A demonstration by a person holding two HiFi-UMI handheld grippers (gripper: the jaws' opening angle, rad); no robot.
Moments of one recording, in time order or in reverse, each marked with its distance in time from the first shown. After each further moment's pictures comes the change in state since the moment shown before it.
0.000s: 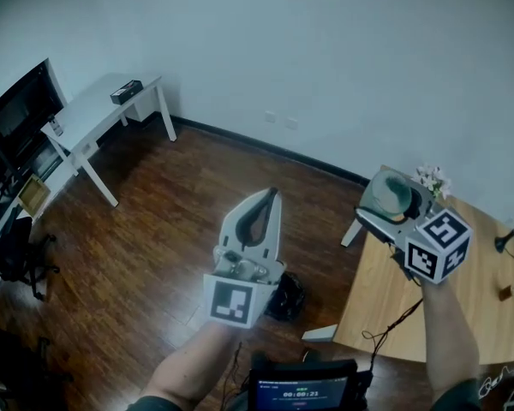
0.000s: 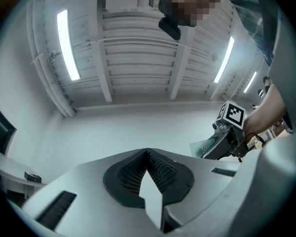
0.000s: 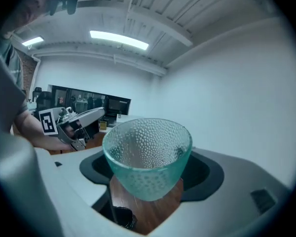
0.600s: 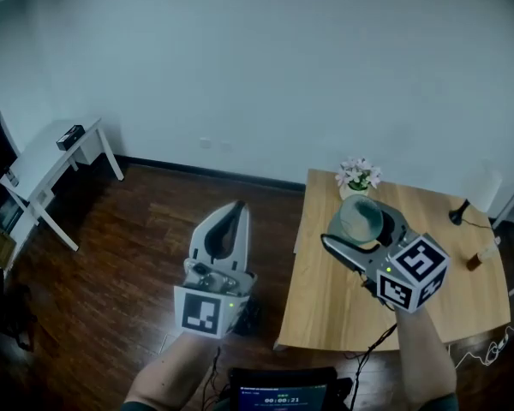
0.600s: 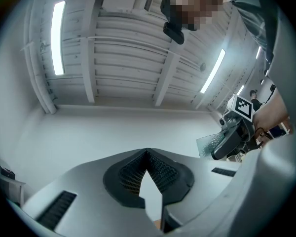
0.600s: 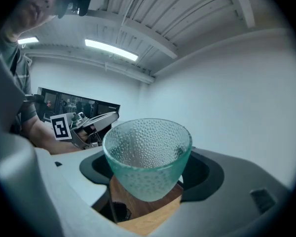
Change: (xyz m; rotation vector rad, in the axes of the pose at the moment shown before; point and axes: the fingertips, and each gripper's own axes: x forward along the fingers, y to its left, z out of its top) left arm 0.049 -0.140 0.015 -0.036 -0.086 -0.179; right arm -0.148 -0.035 -0.041 0.061 -0.068 -0.135
